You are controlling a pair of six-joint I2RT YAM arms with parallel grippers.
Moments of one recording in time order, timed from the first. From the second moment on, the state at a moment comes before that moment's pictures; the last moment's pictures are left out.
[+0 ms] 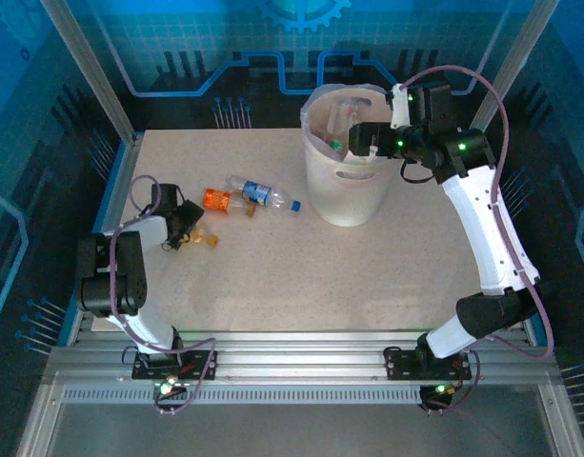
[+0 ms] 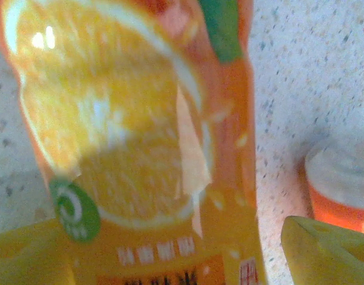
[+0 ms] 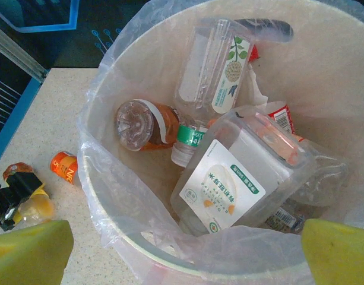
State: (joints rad) left arm 0.14 1.66 0.84 -0.18 0.03 -0.91; right arm 0.30 1.54 1.93 -1.03 -0.10 0.25
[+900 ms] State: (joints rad) left arm -0.11 1.10 0.78 -0.33 -0.19 -0.76; right arm 0.30 1.46 1.84 -0.98 -0.09 0.28
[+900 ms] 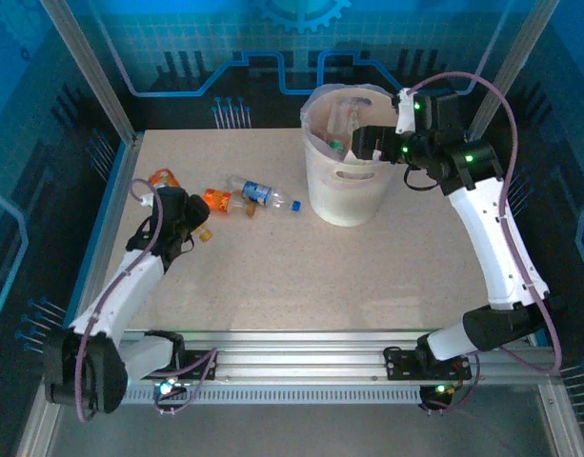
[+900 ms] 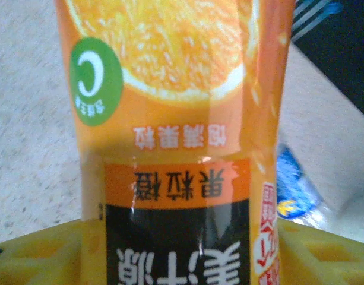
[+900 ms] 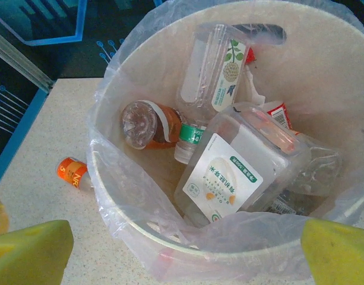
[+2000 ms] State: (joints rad) left arm -0.54 1.68 1.69 -0.11 0.24 0.00; right arm 0.24 1.36 1.76 -0.67 -0.37 0.42
